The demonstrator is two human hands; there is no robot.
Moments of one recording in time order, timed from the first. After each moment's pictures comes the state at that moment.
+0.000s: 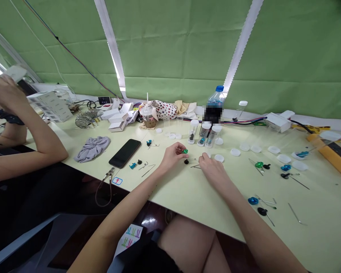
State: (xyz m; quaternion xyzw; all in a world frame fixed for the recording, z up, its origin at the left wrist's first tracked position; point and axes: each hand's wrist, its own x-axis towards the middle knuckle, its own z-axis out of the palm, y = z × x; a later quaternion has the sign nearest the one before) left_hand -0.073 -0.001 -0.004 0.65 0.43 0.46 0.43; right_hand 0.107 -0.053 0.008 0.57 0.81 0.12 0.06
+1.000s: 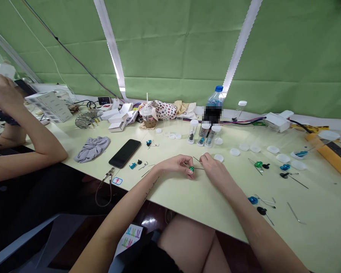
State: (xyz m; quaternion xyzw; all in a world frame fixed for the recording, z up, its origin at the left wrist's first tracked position) left_hand -0.080 -0.021 0.018 0.64 0.22 0.16 0.72; right_hand 0.121 -0.057 0.002 0.54 0.83 0.11 -0.07
